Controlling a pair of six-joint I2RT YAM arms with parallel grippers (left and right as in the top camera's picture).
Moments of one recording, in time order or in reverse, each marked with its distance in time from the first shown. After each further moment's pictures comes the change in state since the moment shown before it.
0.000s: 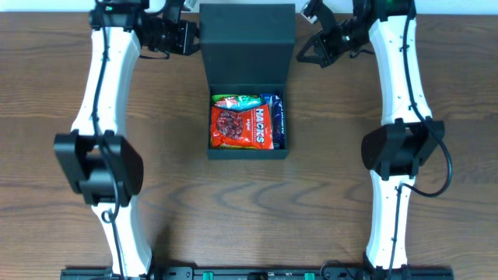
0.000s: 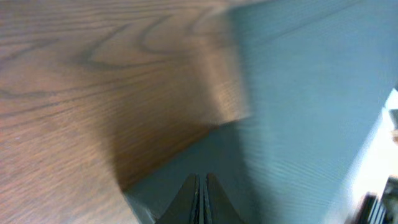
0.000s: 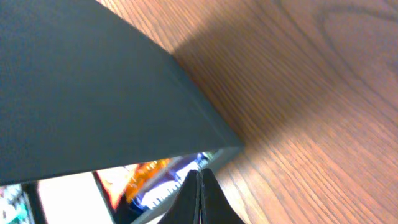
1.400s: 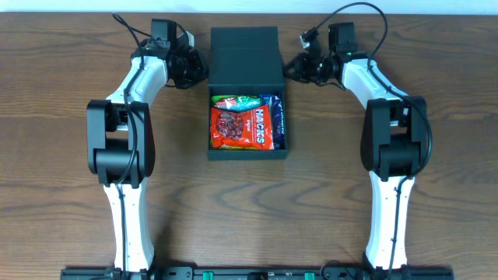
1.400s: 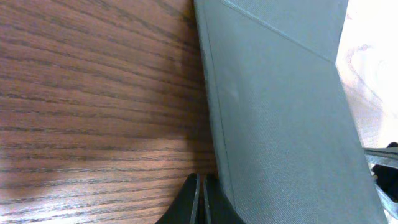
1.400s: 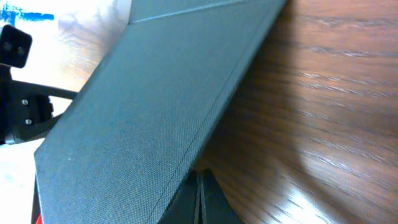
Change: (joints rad) left arm -0.034 0.208 -0.371 0.581 -0.204 -0.702; right arm 0.018 -0.012 -0.805 1.173 -0.129 0.884
